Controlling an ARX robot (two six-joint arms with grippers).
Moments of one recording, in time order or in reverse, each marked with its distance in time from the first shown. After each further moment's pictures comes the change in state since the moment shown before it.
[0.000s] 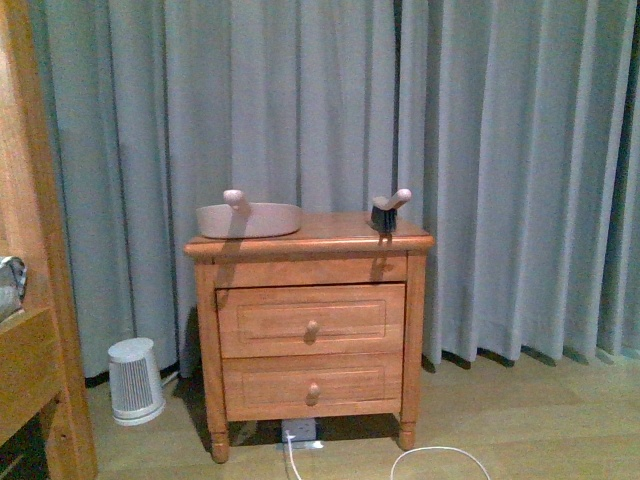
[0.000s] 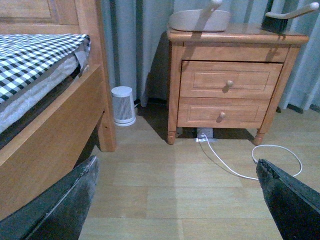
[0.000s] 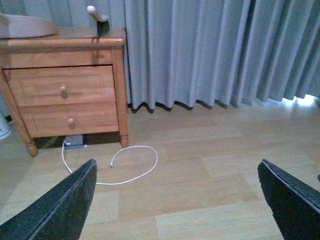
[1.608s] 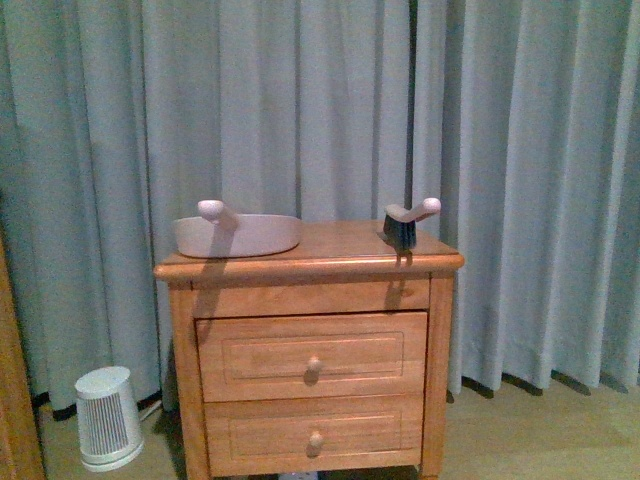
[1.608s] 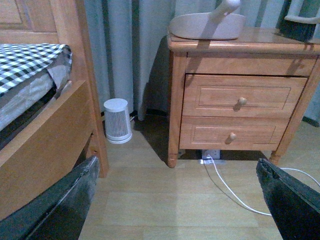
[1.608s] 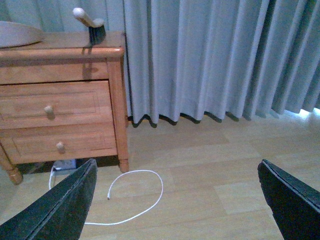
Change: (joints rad) left arm 0.000 0.000 0.000 0.000 0.000 0.000; right arm 0.000 0.000 0.000 0.000 0.000 0.000
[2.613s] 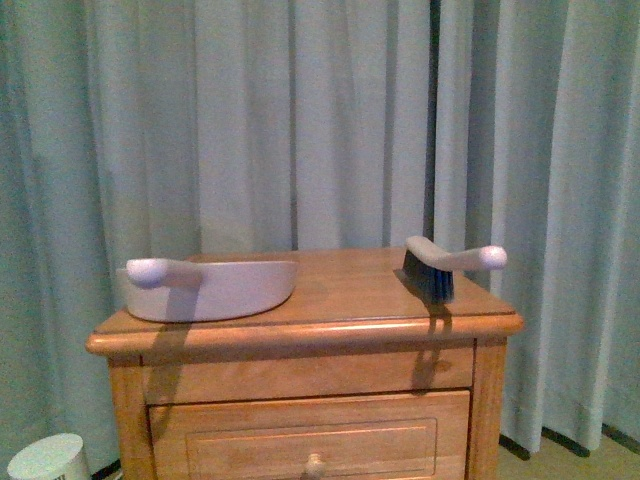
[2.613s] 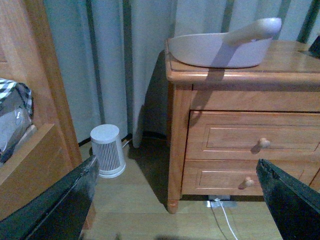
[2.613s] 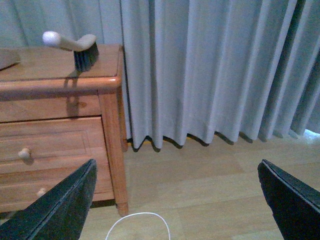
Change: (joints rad) left arm 0.000 0.000 0.000 0.000 0.000 0.000; right arm 0.000 0.000 0.000 -0.001 0.000 0.000
